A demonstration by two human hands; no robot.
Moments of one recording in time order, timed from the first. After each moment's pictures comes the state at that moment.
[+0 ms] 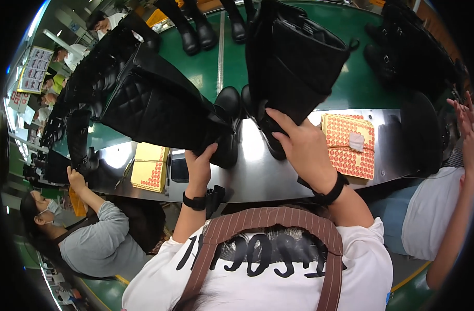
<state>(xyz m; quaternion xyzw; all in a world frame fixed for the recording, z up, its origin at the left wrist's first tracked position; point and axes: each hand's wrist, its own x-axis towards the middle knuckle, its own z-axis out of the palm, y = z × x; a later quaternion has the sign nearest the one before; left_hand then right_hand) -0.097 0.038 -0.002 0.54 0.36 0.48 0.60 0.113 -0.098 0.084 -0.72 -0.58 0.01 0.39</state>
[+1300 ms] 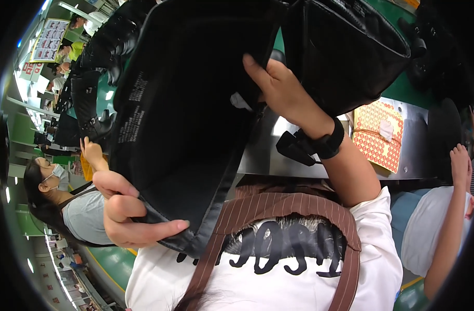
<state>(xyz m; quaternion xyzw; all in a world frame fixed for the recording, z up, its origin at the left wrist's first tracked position) -0.223 -0.034 0.205 0.95 -0.01 0.32 0.06 0.058 -0.019 0.107 -0.58 -0.44 0.41 0.55</state>
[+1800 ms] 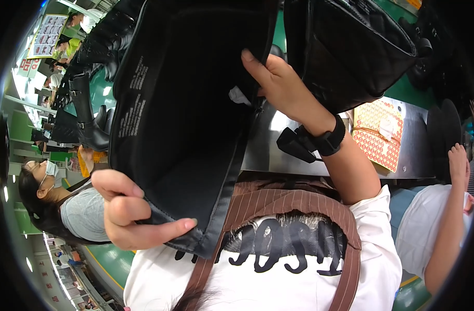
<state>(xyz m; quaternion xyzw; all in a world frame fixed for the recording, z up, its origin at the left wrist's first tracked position) -0.215 -0.037 0.206 0.96 -0.02 0.29 0.00 0.056 -0.020 0.105 -0.57 -0.45 0.42 0.55</state>
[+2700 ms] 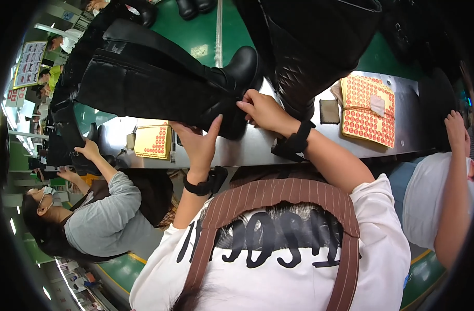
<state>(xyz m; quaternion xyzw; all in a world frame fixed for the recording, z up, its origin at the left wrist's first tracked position) -0.139 0.007 -0.005 0.65 0.38 0.51 0.42 0.045 -0.026 -0.017 -0.64 -0.46 0.46 0.41</state>
